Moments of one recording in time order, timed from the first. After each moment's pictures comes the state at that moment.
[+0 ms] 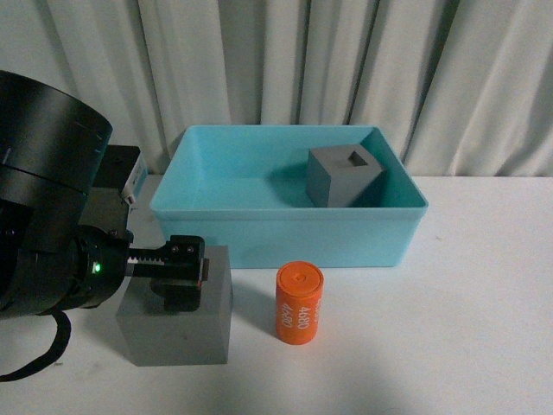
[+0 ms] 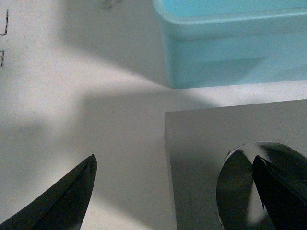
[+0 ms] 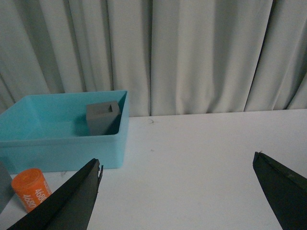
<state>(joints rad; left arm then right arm) -0.34 1.85 0.77 0.28 -0.24 -0.19 0.00 0.00 0.01 0.00 0.00 0.01</state>
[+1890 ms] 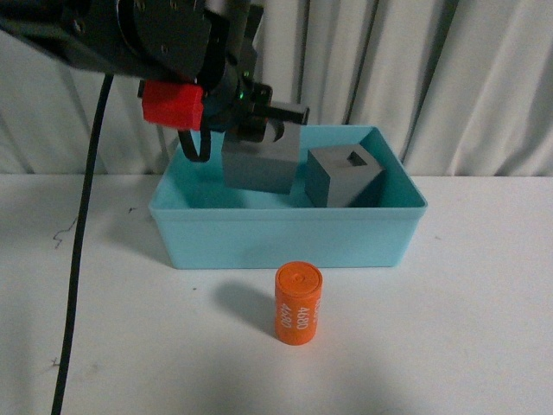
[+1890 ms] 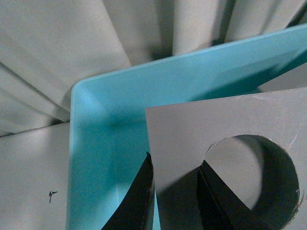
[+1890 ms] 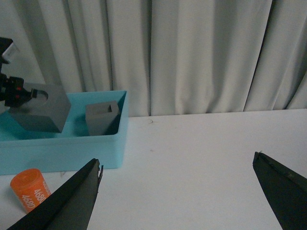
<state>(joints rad) -0.39 2.19 1.53 0.14 -0.31 0.00 0.00 0.00 0.01 0.00 0.00 0.01</state>
